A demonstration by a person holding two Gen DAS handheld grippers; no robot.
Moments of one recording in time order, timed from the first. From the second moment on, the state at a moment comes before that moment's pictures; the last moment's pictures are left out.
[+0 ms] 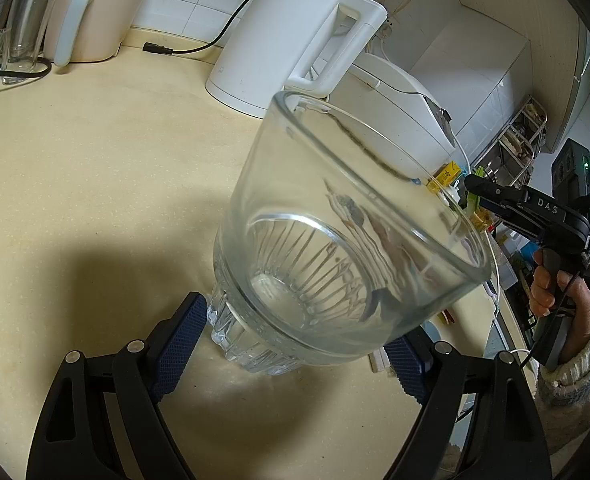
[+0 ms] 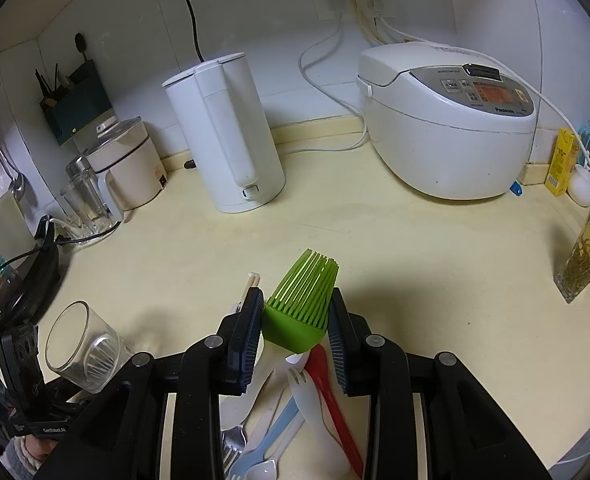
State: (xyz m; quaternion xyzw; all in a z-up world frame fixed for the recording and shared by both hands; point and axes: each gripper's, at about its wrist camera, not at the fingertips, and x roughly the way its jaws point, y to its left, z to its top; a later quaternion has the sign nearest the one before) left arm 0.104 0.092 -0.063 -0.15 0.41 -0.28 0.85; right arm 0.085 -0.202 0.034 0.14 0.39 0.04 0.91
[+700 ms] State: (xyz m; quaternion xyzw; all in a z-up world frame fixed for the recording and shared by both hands) left arm 0.105 0.088 -0.062 -0.15 0.41 -0.28 0.85; right arm 0.091 -0.168 0.102 0.09 0.32 0.08 0.94
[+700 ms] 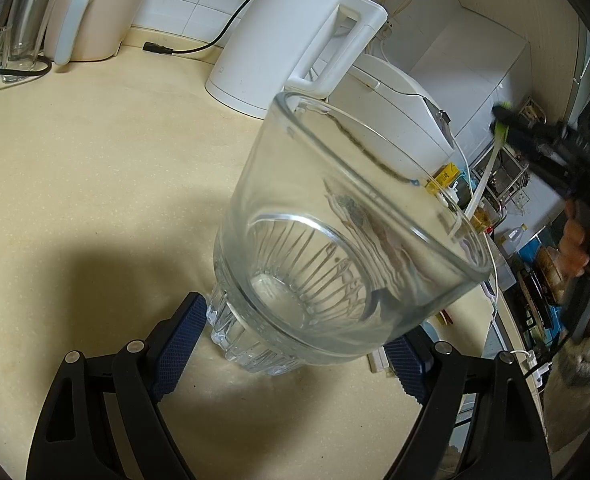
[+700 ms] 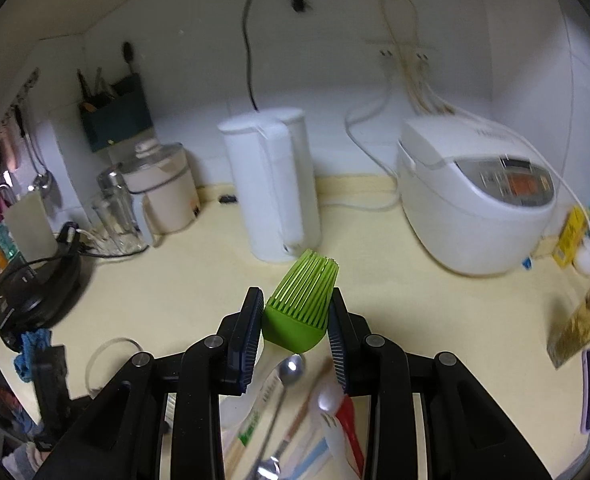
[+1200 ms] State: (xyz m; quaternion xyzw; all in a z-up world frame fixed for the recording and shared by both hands) left arm 0.105 0.088 -0.062 -0.15 0.41 -0.28 0.85; right arm 0.096 -0.113 0.152 0.07 0.27 0.17 0.95
